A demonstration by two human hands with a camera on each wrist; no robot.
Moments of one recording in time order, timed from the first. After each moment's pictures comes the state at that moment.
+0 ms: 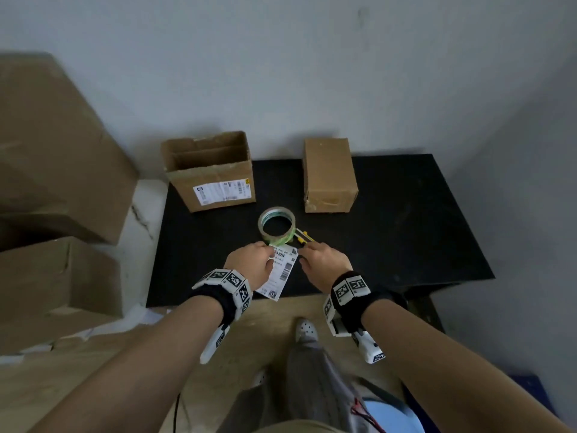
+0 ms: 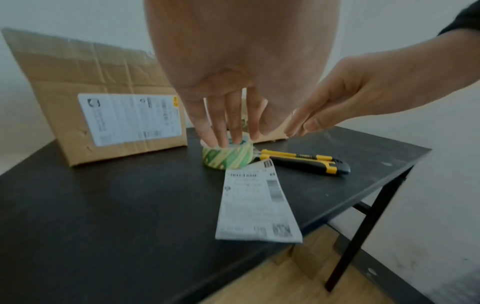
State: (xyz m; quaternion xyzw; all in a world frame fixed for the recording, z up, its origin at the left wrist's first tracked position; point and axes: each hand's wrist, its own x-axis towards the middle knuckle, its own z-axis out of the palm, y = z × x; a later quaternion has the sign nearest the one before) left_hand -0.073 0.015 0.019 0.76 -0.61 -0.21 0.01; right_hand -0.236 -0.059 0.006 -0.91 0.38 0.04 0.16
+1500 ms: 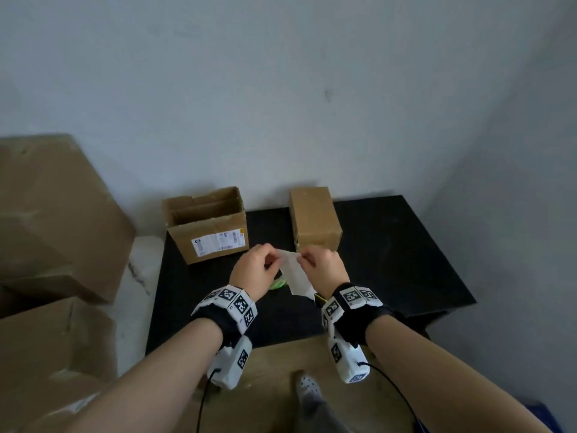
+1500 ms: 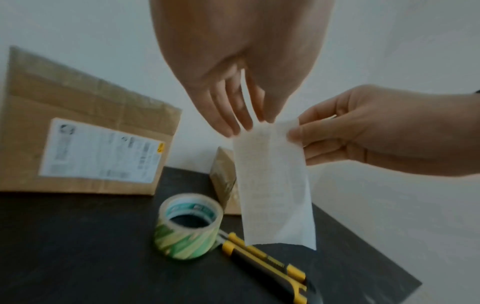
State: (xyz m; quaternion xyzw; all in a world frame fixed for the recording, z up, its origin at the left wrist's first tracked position) left_hand -0.071 -0.012 0.073 0.73 -0.57 -0.19 0.32; right_hand -0.222 -0.074 0.081 -0.80 0.49 -0.19 0.30
